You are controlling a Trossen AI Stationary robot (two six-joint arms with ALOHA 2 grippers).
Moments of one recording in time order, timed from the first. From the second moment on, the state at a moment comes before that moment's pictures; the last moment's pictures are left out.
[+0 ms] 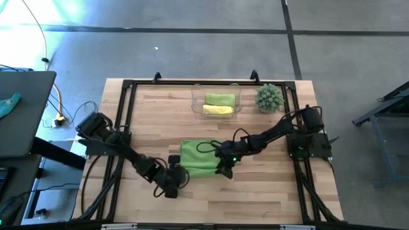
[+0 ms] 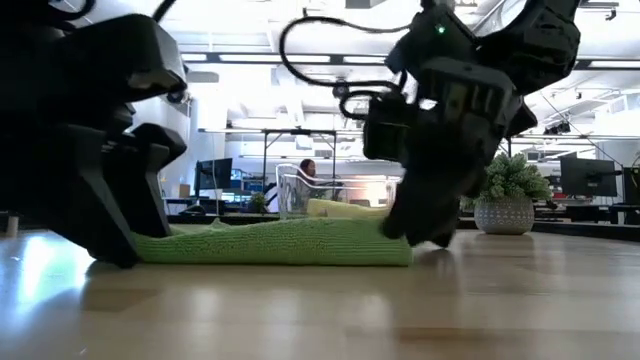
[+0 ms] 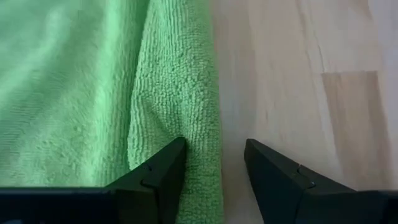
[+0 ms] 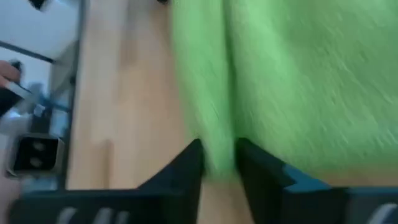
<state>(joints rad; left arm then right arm) -0.51 1.78 0.77 -0.06 -0.39 -0.46 0.18 1.89 0.80 0.35 -0.33 0.62</state>
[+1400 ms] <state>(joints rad) -0.45 1.78 0.77 -0.02 -0.32 -0.70 0.43 1.94 0.81 0.38 0.31 0.05</state>
